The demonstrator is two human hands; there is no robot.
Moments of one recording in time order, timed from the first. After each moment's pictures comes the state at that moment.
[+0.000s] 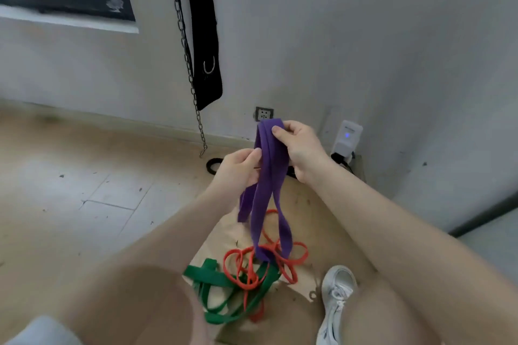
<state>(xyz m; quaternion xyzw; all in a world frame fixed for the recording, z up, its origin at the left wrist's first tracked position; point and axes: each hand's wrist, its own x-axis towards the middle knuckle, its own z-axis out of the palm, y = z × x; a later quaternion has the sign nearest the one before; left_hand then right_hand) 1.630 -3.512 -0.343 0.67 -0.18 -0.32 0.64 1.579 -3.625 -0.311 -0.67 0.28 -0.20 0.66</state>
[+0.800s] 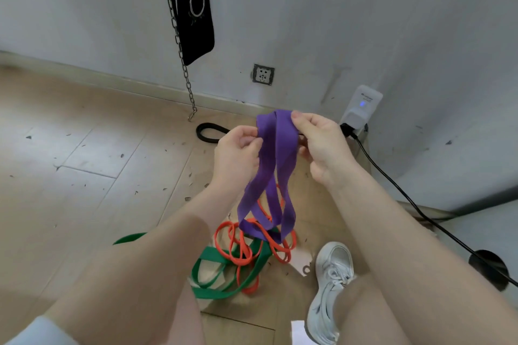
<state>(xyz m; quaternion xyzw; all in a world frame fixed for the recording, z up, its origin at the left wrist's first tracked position) 1.644 -3.541 -0.397 0.69 -0.12 -0.24 0.67 1.580 -3.649 -0.360 -0.59 0.36 -0.20 0.69</state>
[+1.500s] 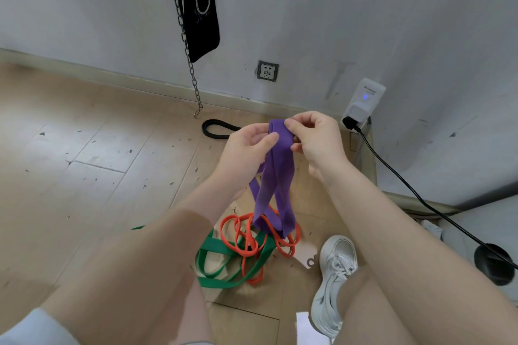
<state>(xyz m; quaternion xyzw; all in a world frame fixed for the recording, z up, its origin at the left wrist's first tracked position) 1.633 -3.526 -0.386 0.66 -0.18 -0.32 0.66 1.576 -3.639 -0.372 -0.66 0.37 -0.24 0.60</state>
